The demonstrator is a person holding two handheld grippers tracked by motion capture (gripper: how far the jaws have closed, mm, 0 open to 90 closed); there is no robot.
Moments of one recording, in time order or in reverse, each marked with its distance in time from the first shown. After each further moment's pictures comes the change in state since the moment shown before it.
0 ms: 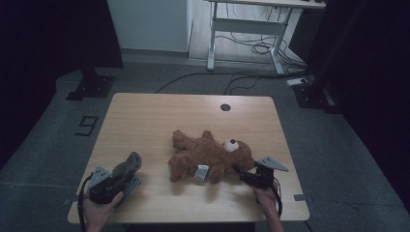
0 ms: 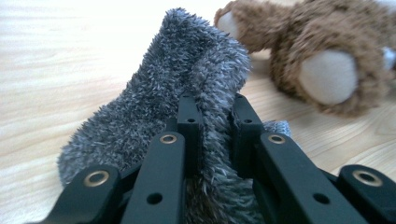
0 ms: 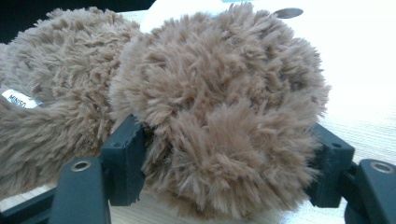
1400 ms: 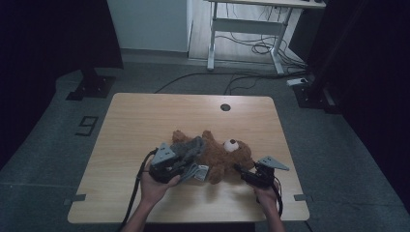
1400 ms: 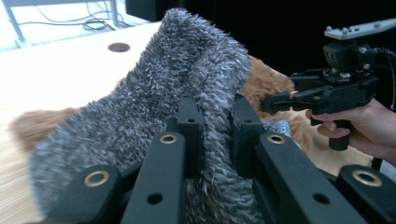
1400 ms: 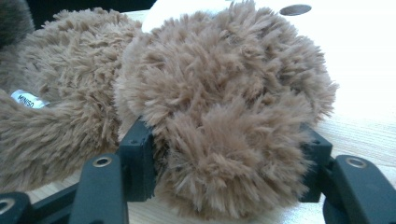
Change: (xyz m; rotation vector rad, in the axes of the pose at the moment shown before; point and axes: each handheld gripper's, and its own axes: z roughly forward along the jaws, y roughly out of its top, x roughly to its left) left arm -0.135 0.090 0.082 -0.006 -0.305 0.191; right arm -0.004 0.001 0.000 0.008 0.035 0.013
